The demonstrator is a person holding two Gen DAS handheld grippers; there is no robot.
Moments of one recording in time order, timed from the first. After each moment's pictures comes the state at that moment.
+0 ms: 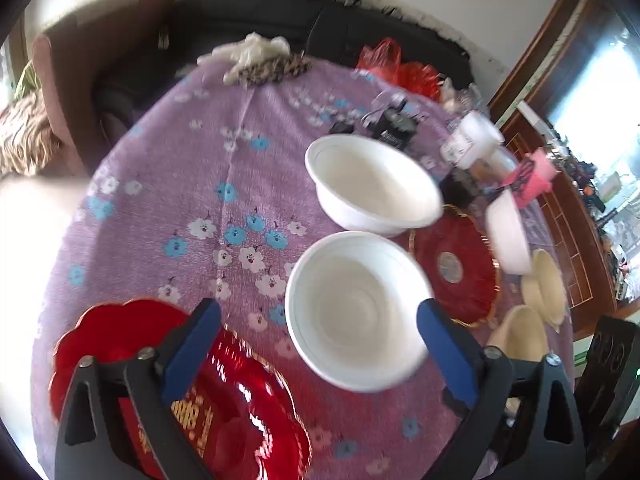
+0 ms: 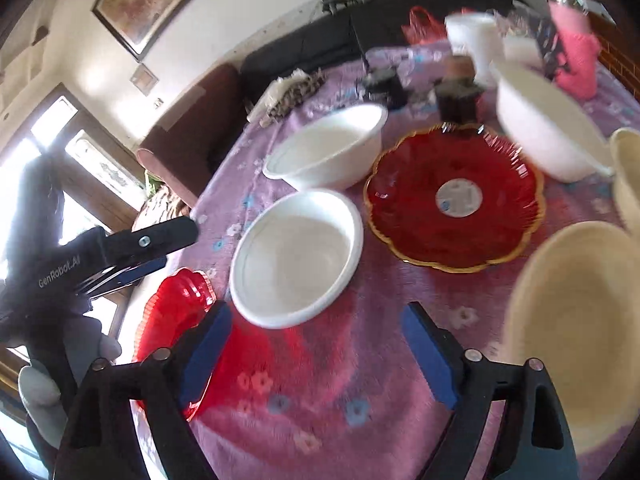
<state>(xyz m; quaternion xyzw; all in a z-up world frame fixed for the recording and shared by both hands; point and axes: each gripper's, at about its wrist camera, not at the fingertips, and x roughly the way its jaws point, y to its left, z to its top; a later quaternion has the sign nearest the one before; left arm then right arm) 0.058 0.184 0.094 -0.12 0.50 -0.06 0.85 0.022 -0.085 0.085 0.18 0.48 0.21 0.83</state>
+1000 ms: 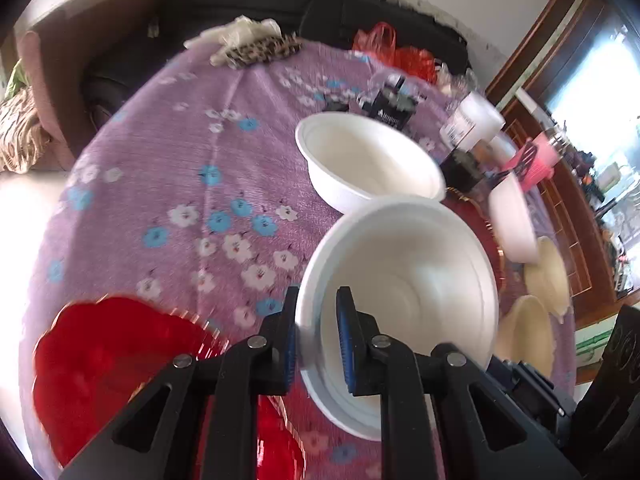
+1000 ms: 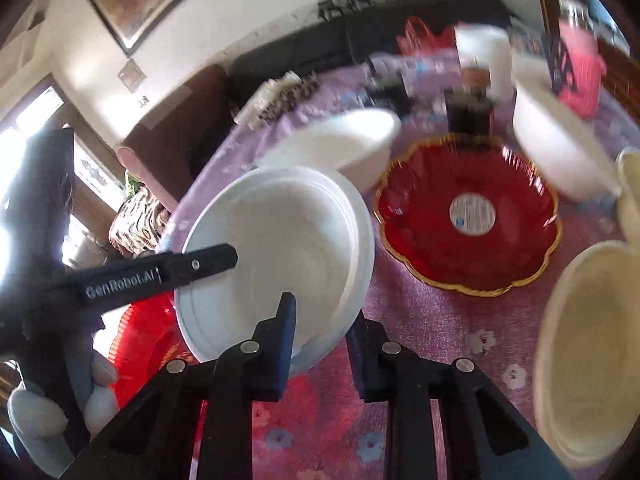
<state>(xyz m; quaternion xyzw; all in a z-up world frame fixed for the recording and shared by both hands) 0.048 0.179 0.089 -0.12 0.51 -0.08 0.85 0.012 -0.055 0.105 0.13 0.44 0.18 0.87</state>
